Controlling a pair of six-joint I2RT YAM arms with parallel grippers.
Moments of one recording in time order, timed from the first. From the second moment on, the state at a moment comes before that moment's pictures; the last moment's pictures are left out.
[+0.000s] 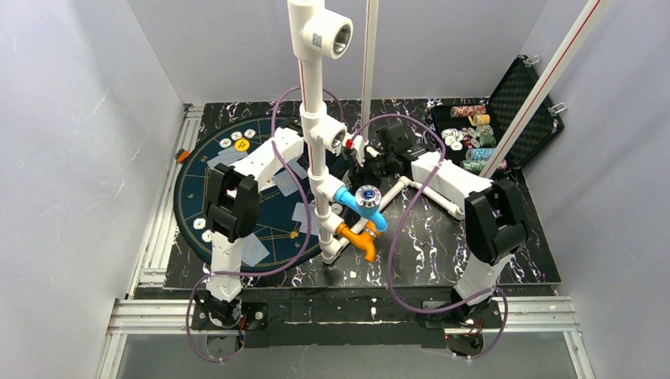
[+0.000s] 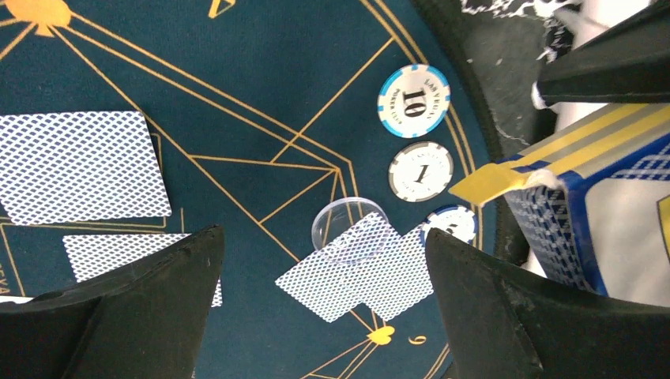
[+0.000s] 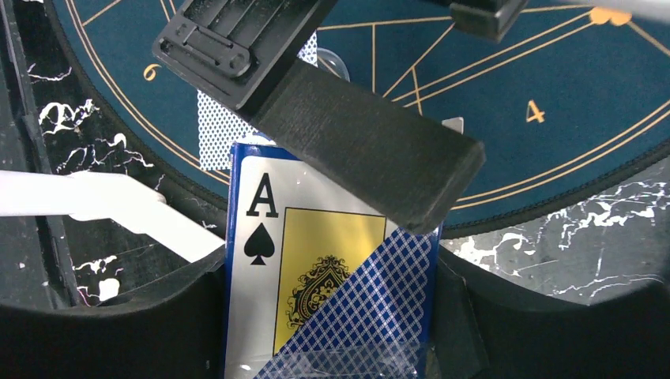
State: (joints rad) left arm -0.52 2.08 1.83 -1.00 0.28 0.32; right arm 0.53 1.74 1.28 -0.42 -0.71 -0.48
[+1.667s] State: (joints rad) left arm -0.30 2.04 1.70 -0.79 1.13 -0.31; right arm 0.56 1.76 1.30 -0.26 -0.74 -0.46
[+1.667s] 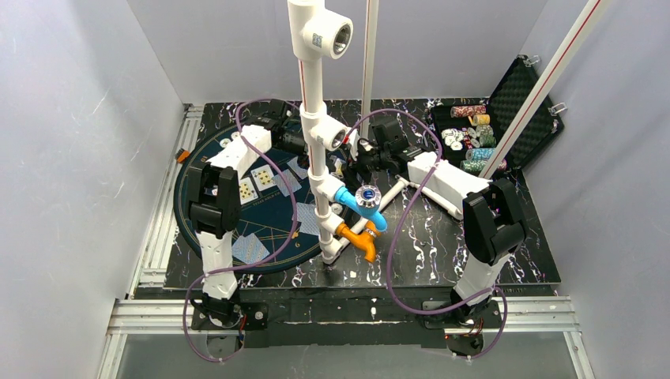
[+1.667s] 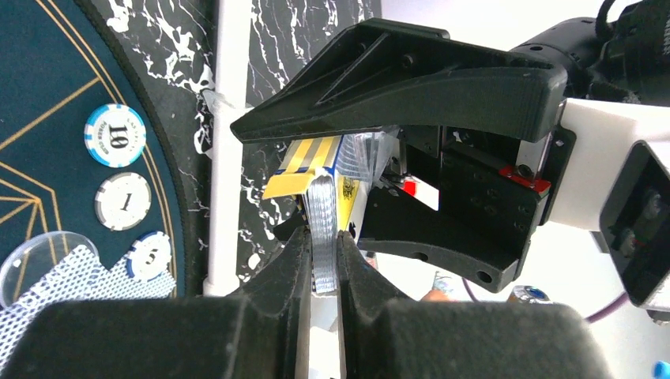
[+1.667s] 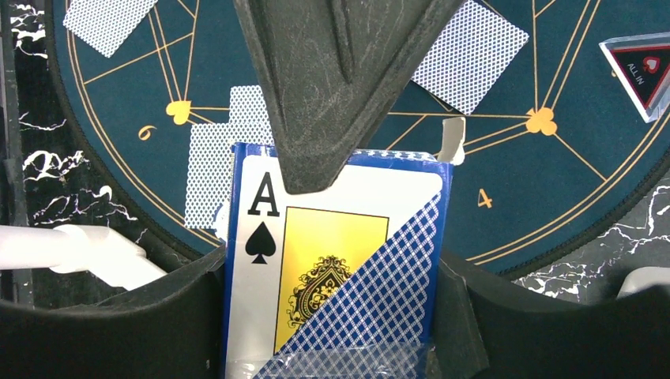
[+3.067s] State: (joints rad) left arm 0.15 2.49 2.11 -0.51 0.77 -0.52; right arm 0.50 1.75 1.30 -0.32 -0.65 -0.42
